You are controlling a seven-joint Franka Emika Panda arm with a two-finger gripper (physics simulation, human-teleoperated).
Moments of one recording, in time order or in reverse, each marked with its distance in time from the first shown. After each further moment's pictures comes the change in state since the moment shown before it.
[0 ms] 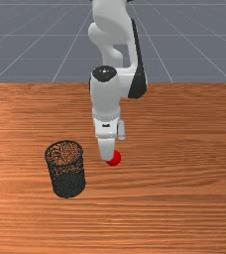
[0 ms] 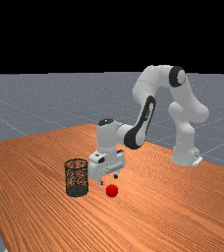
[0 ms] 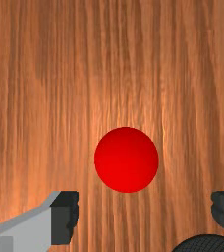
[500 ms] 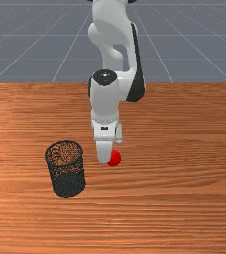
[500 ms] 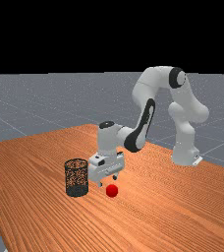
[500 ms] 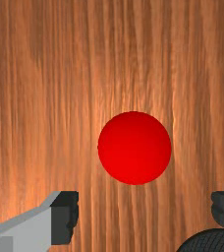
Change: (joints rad) arm 0.022 0.017 -0.034 -0.011 -0.042 0.025 0.031
